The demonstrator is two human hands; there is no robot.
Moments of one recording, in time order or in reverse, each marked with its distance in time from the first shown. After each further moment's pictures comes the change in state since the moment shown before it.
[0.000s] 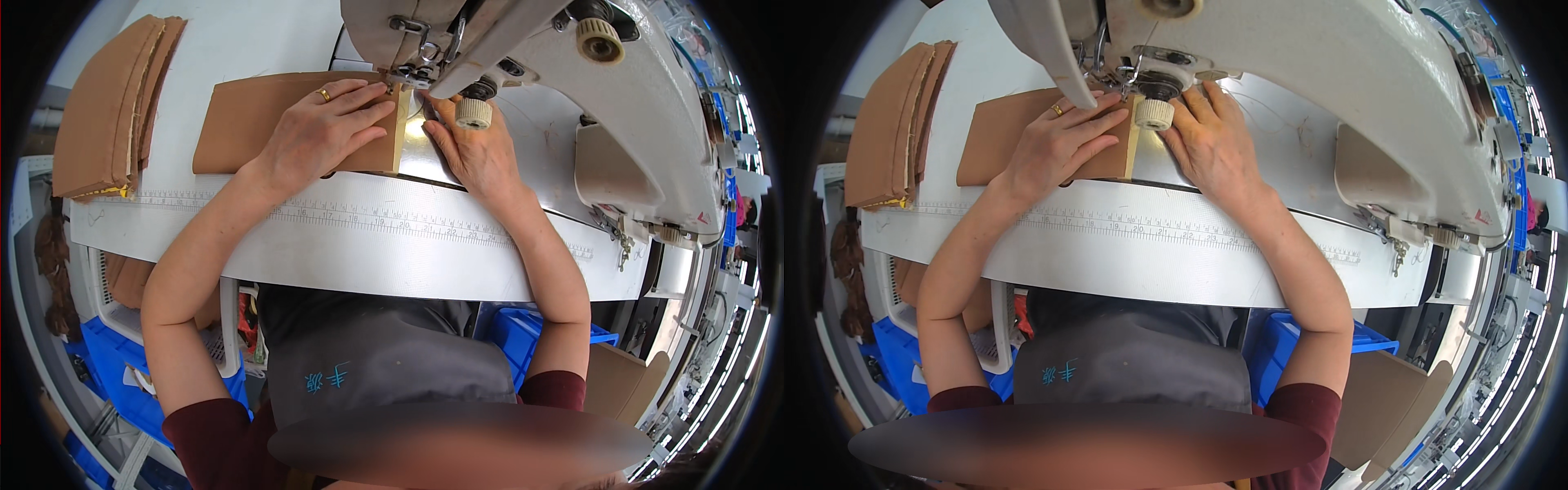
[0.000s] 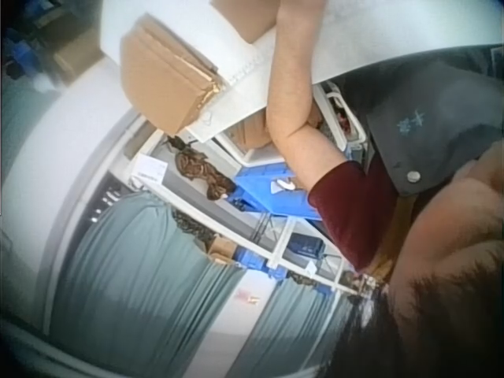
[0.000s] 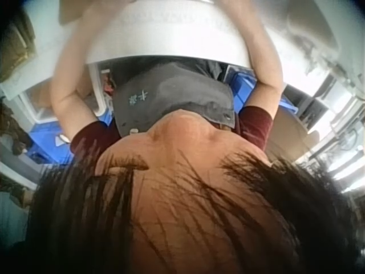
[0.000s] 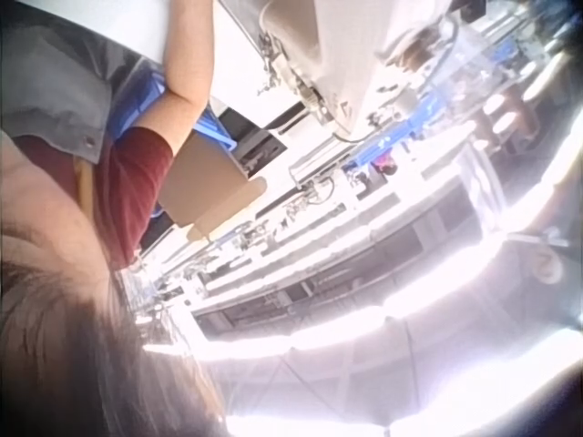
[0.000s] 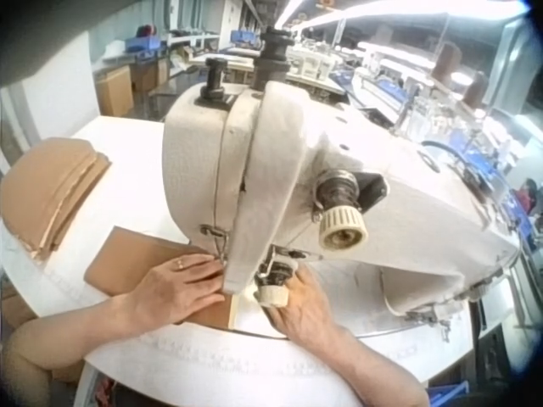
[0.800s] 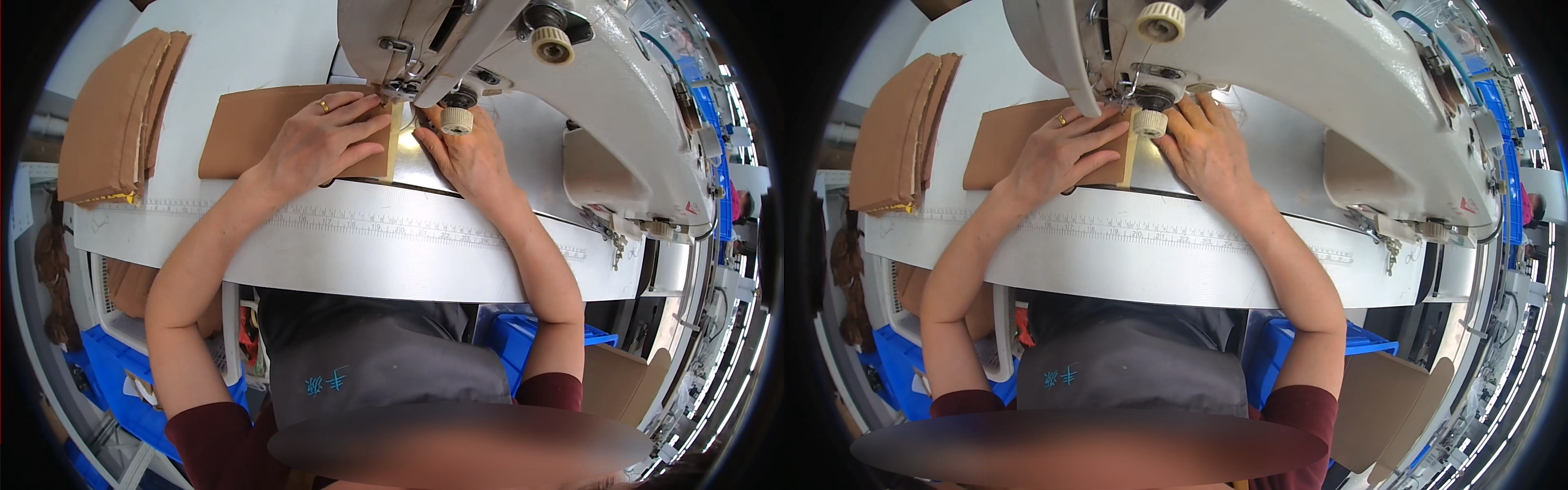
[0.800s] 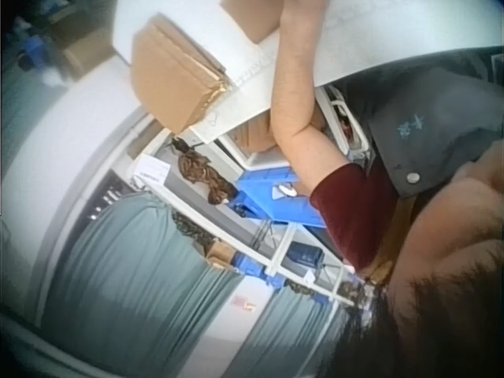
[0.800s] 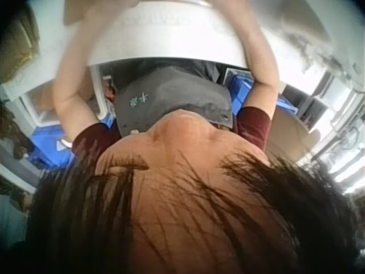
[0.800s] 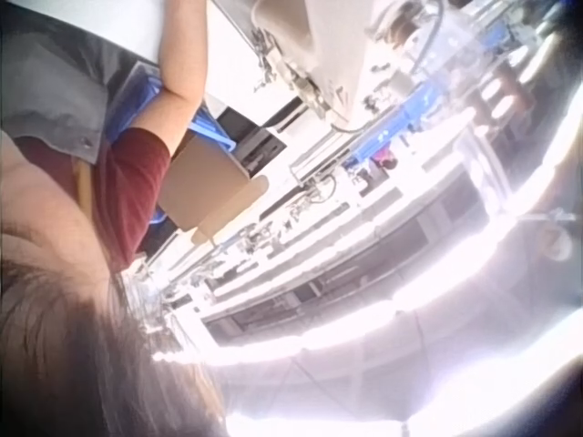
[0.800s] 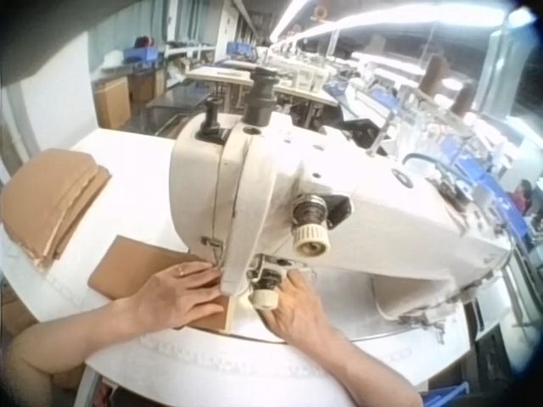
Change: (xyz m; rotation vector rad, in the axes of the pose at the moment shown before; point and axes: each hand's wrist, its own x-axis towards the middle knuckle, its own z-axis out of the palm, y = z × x) left_hand 0.003 -0.002 -0.003 0.003 0.007 0.042; right_hand 0.001 0.002 -0.003 0.028 0.008 0.043
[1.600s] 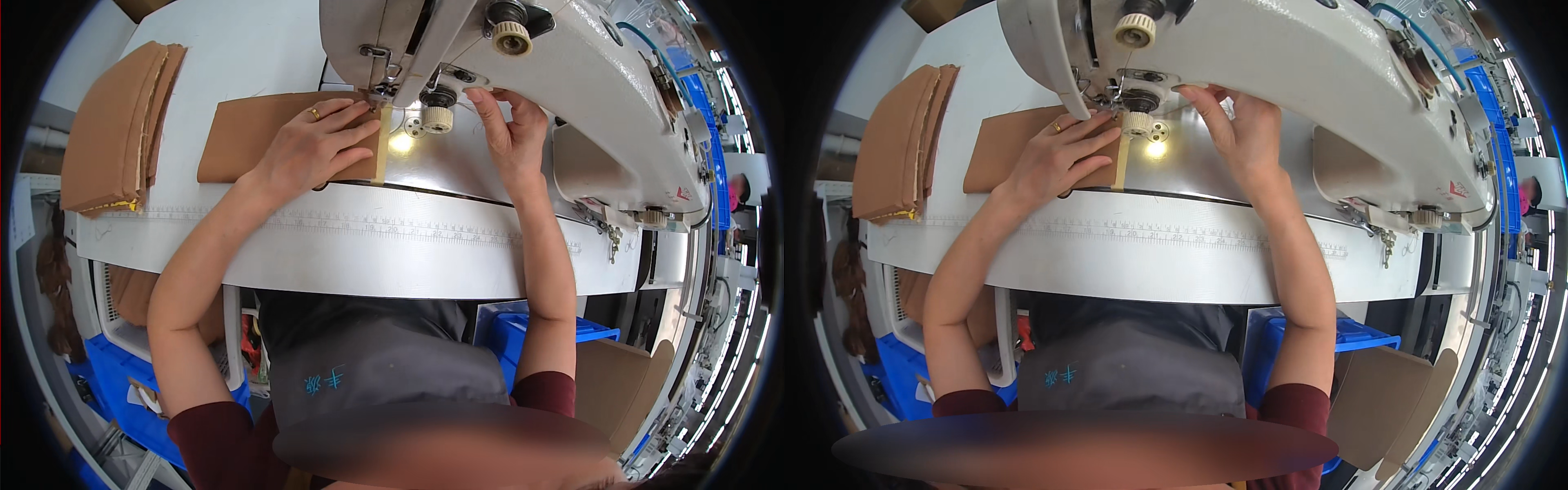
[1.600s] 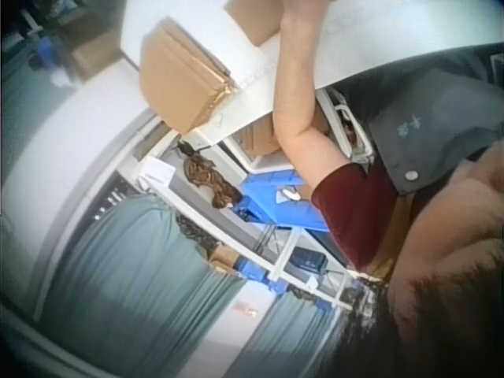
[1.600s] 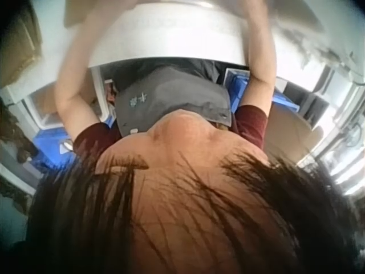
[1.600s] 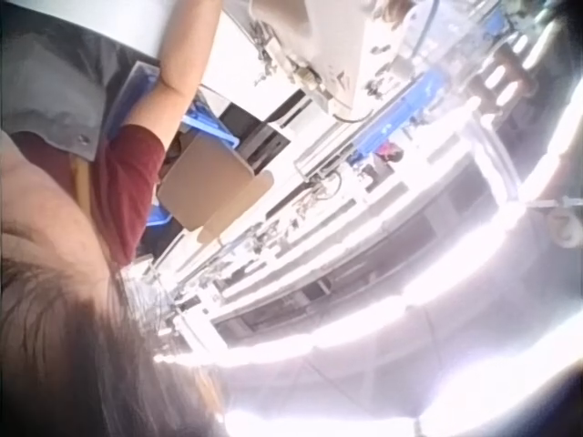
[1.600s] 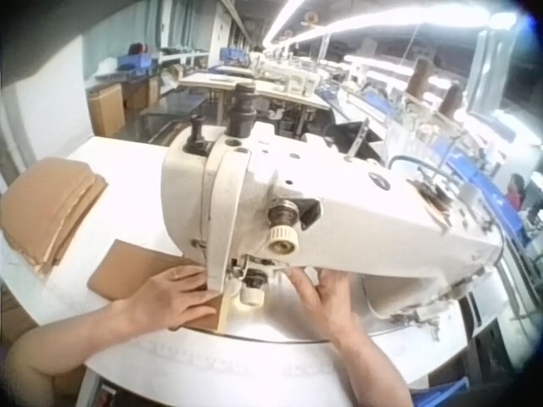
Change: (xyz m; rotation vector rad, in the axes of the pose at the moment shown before) left_hand -0.002 -0.004 0.001 -0.014 -0.026 0.015; right_hand 0.014 0.007 -0.048 0.428 0.366 0.190
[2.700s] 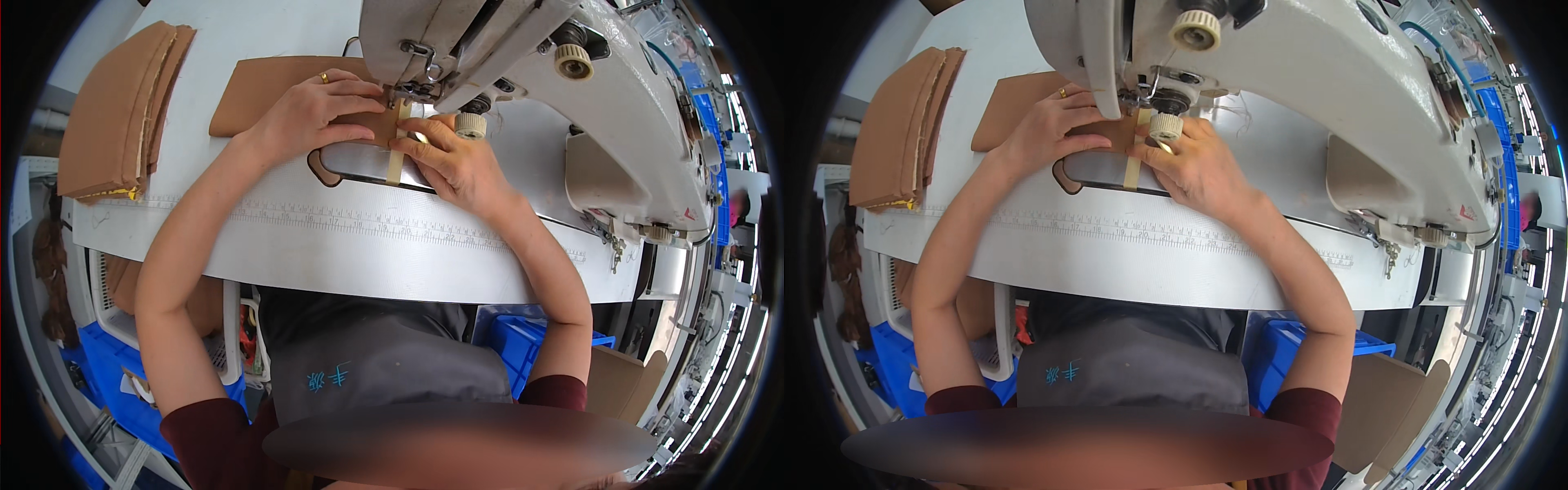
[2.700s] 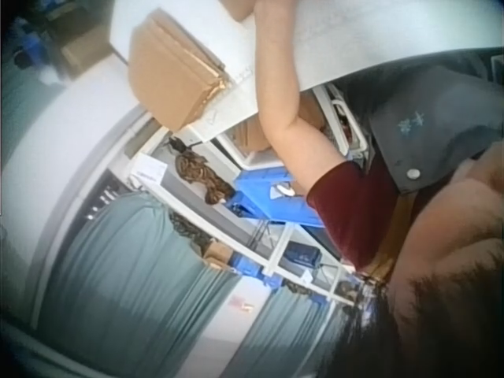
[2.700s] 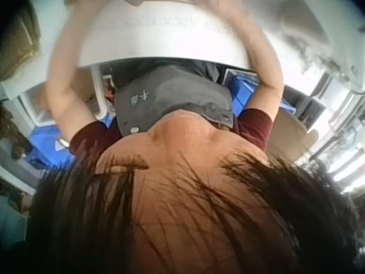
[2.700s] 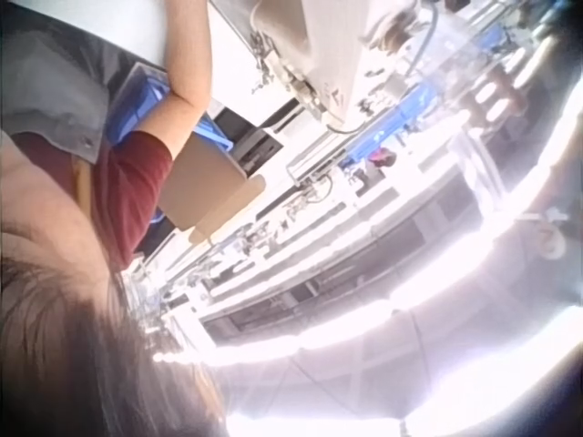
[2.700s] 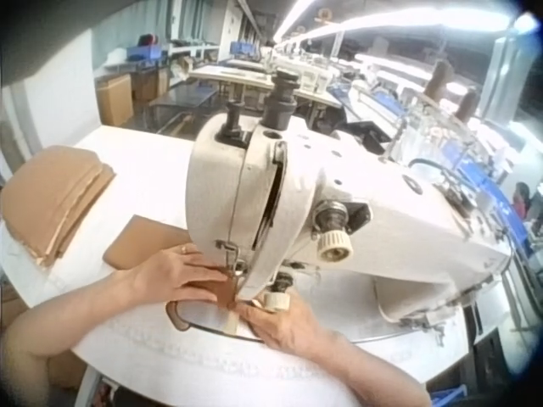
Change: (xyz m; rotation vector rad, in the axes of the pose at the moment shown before) left_hand 0.008 -0.040 -0.009 -0.236 -0.043 0.047; right_hand -0.032 0.009 0.043 -0.194 -0.475 -0.459
